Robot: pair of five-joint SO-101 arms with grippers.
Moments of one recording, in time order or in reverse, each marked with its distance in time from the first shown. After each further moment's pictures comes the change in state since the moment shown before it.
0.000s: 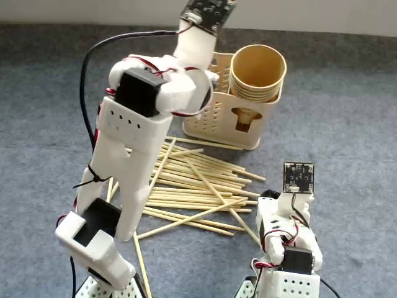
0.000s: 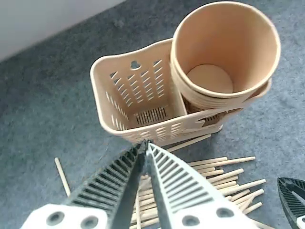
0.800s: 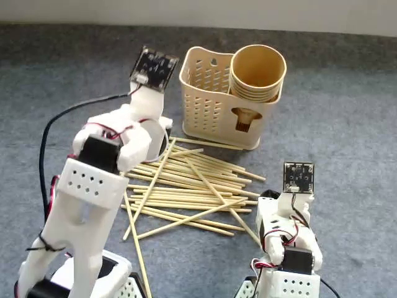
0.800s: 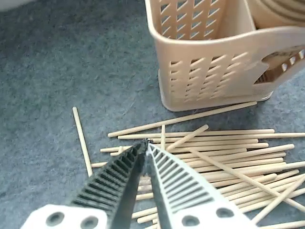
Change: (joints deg) left arm -9.2 -42.5 72.2 -29.8 -1.2; right arm 0.0 0.0 0.0 0.0 0.0
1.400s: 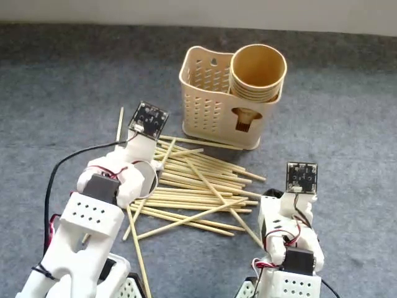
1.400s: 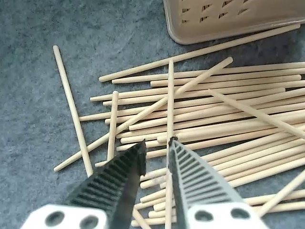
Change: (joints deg) left arm -2.7 -13.5 32.7 -12.8 -4.6; right arm 1.5 0.0 0.0 -1.1 0.3
